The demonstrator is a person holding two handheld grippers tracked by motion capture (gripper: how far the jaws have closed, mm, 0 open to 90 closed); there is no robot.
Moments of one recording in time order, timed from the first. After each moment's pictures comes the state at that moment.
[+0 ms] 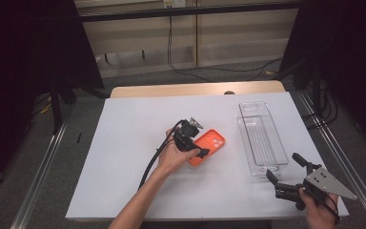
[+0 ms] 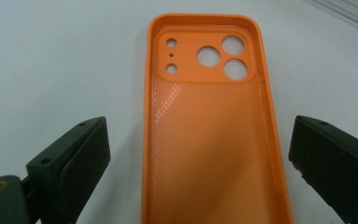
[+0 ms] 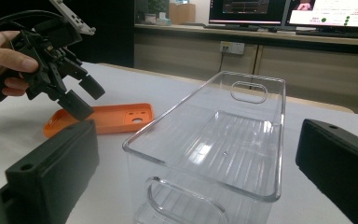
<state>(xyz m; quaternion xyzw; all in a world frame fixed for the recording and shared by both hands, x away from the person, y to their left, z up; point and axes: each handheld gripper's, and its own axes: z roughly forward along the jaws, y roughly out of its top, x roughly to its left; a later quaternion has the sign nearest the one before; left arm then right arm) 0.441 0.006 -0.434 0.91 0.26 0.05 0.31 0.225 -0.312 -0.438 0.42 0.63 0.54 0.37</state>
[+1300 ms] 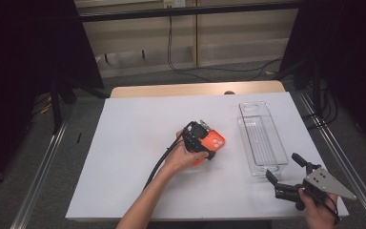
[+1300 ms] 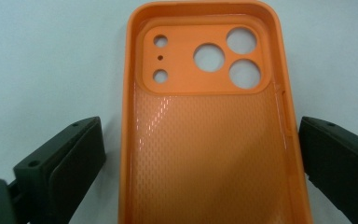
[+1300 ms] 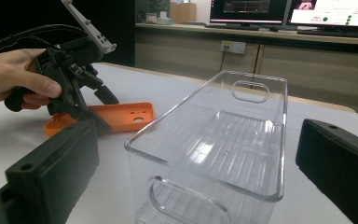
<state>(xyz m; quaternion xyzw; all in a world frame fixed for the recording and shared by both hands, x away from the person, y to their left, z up) 0.445 -0.020 -0.450 0.92 0.26 0.07 0.28 0.225 -0.312 -0.438 0.42 0.63 0.54 0.37</state>
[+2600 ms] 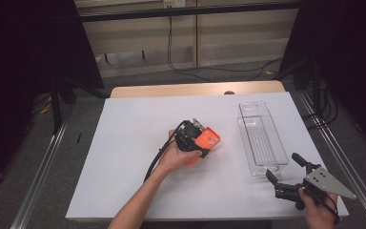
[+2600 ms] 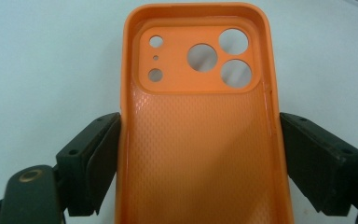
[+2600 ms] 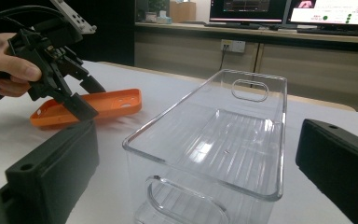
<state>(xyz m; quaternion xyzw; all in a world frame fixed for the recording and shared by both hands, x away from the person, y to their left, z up) 0.435 0.007 -0.430 0.91 0.26 0.08 0.30 0.226 -0.312 -0.439 0.42 0.63 0.54 0.37</state>
